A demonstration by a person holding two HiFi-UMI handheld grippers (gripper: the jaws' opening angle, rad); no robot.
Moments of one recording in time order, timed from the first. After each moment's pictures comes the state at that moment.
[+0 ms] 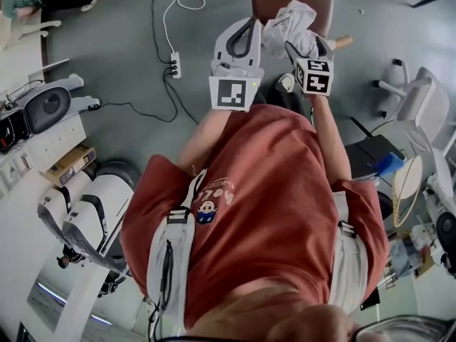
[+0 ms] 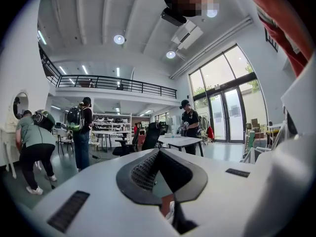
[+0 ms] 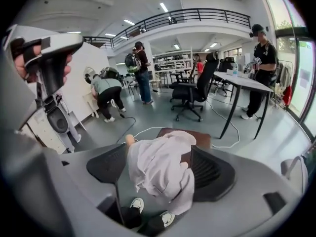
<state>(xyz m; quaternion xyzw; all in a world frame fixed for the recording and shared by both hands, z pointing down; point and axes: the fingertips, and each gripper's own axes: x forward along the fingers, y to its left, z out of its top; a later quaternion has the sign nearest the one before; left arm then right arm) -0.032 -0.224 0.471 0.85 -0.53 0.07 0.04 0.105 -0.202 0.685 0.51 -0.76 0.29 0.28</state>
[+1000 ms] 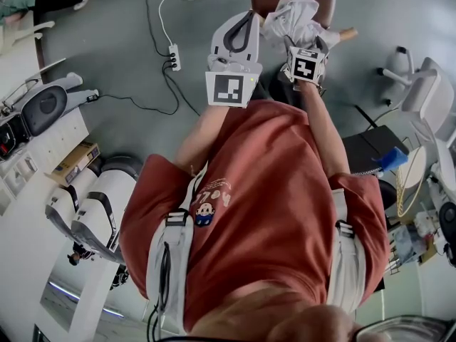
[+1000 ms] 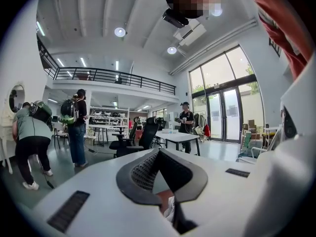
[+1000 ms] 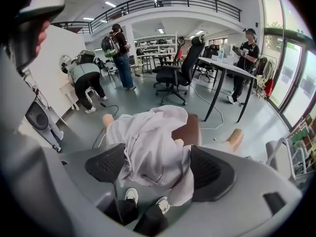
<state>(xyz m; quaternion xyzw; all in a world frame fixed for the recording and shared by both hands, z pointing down) -0.036 -0.242 0.495 0.85 -0.51 0.09 0.06 0.111 -0.200 0.754 0.58 -0.67 0.33 0.33</state>
